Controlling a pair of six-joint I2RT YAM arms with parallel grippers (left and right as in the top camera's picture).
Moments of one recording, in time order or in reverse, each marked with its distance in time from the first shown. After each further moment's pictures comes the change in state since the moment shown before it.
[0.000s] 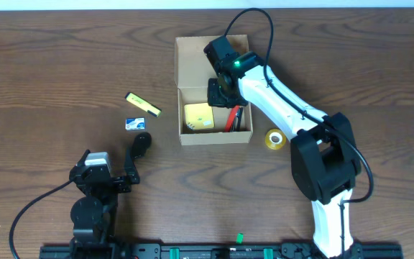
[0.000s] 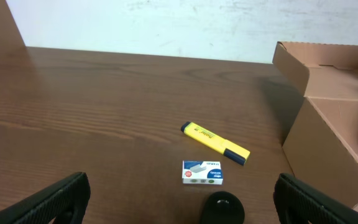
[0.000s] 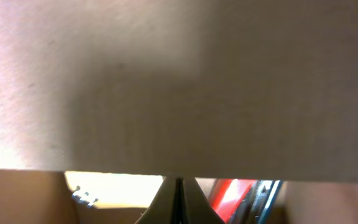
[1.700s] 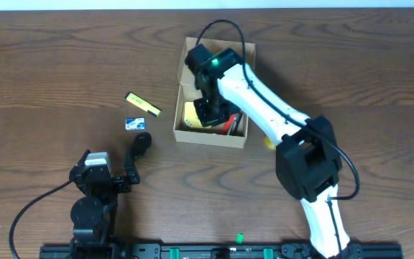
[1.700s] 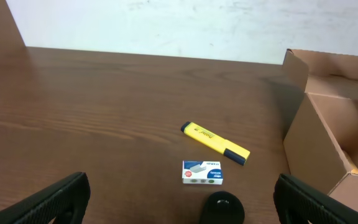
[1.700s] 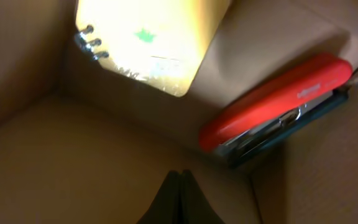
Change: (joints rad) left arm 0.000 0.000 0.000 0.000 0.000 0.000; right arm 0.103 0.083 0.211 -0.406 -0.045 -0.302
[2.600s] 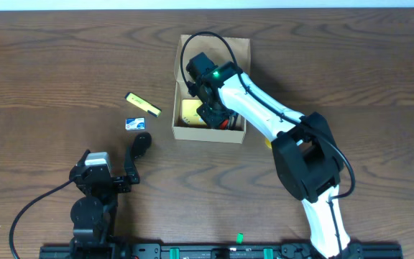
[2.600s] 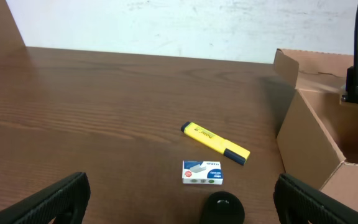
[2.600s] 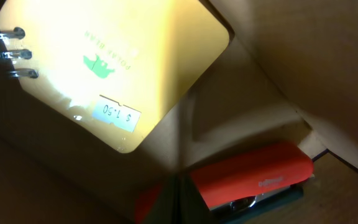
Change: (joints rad) left arm 0.000 0.000 0.000 0.000 0.000 0.000; right arm -0.011 -0.006 -0.183 0.280 0.136 -0.377
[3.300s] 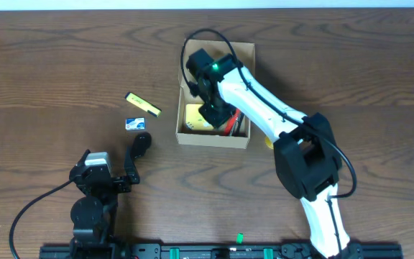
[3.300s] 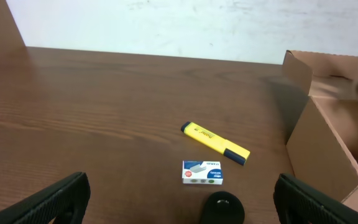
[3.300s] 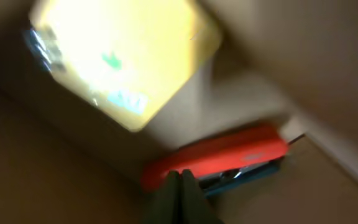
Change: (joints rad) left arm 0.000 0.000 0.000 0.000 0.000 0.000; right arm -0.002 0.012 0.147 -0.188 0.002 0.006
